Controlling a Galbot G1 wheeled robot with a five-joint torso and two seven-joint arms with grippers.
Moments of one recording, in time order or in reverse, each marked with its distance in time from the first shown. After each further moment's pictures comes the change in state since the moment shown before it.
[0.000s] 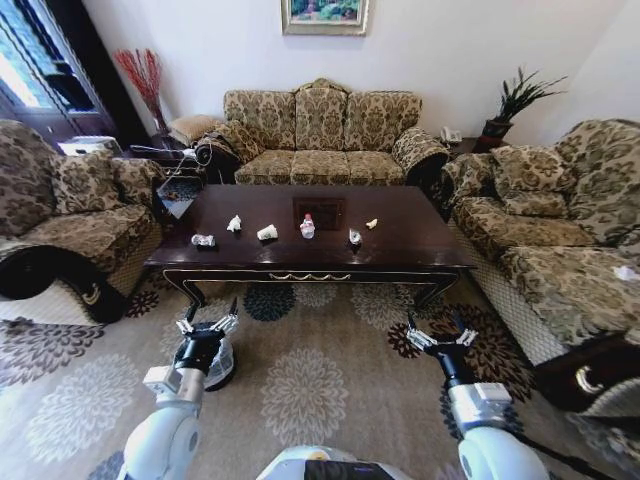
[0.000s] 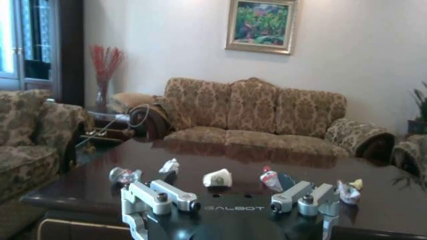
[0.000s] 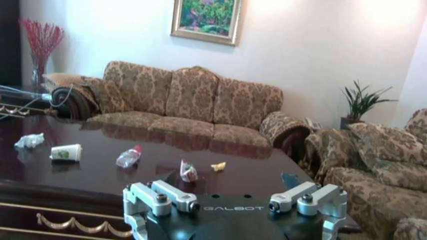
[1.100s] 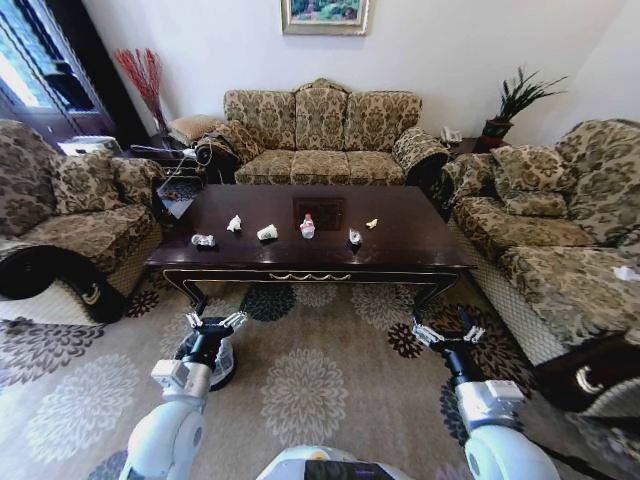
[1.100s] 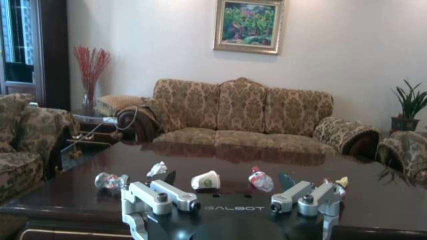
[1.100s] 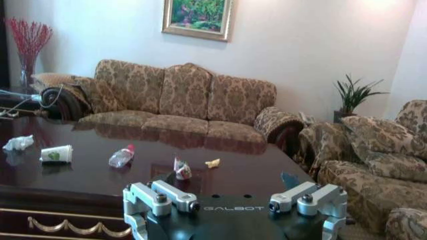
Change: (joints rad) left arm -0.021 -0.056 0.015 -0.019 0.067 0.041 0.054; right arm 0.017 0.015 0.026 -0.009 0.026 -0.027 -0.004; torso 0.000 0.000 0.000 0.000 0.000
